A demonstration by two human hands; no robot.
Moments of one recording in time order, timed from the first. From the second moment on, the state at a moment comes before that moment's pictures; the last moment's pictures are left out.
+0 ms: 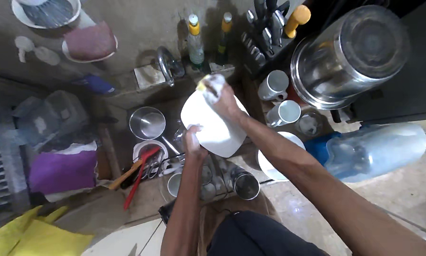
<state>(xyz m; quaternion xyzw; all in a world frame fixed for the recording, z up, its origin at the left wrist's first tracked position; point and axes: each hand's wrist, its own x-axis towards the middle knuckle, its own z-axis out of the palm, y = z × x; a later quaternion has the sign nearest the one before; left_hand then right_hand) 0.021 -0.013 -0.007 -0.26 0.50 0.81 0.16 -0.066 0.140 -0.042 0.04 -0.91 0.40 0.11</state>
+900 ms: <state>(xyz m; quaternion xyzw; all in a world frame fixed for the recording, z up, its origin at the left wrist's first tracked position) -0.001 -0.059 -0.003 -0.21 0.64 0.74 0.07 -0.080 0.195 0.019 -0.02 -0.87 0.47 -0.10</state>
